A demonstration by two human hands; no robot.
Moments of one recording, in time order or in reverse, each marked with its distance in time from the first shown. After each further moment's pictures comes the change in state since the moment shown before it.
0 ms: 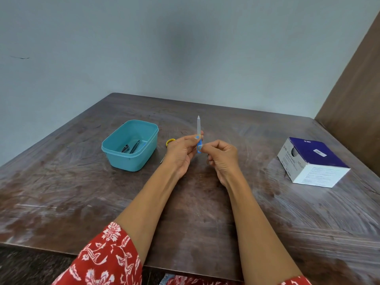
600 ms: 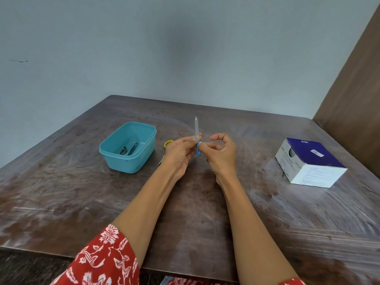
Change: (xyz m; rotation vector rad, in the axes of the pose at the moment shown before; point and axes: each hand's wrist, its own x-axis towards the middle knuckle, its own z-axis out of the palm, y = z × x) left_hand -0.001 -0.001 0.000 0.041 0.022 0.013; right_hand -0.004 -0.006 0.003 -0.085 0.060 -0.153
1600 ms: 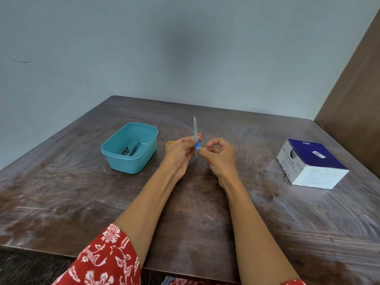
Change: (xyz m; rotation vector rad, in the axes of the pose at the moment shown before) left_hand 0.001 0.002 -0.002 -0.026 0.028 0.000; right_hand -0.001 0.002 -0.003 -0.054 -0.077 0.025
